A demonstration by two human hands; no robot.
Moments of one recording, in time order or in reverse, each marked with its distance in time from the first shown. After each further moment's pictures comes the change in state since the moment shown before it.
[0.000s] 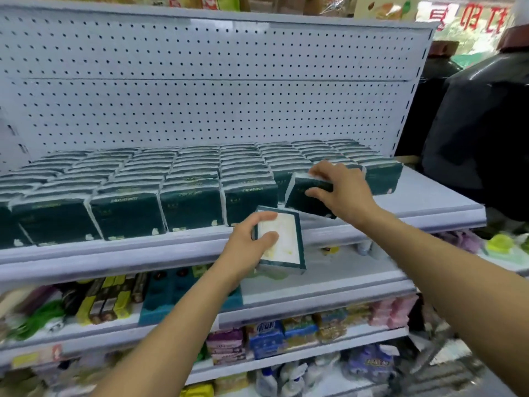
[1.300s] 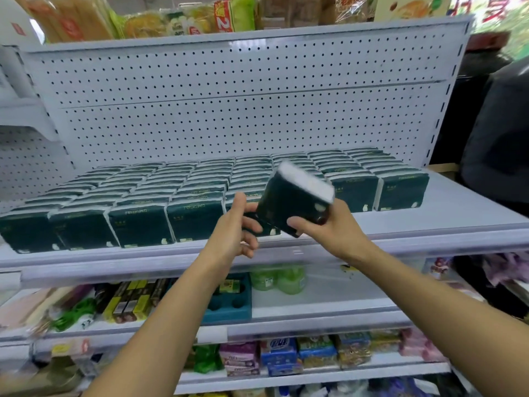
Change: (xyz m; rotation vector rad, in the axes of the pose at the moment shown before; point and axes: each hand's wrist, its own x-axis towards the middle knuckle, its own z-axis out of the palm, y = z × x) left_hand 0.014 0.046 0.000 -0.202 0.211 -0.091; right_hand -0.022 0.000 0.021 0.914 -0.124 -0.089
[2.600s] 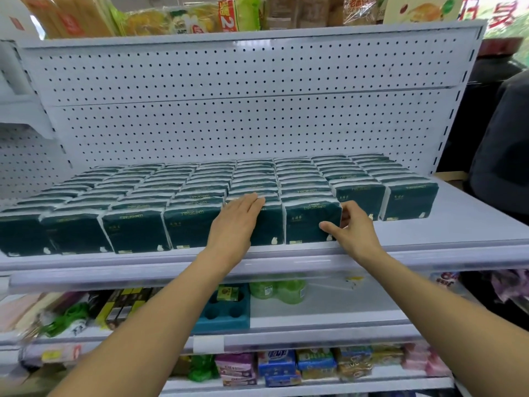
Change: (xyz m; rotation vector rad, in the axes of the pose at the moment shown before) left_hand 0.069 -0.028 -0.014 1.487 0.089 0.561; right_hand 0.028 0.065 -0.030 -0.413 0.222 0.351
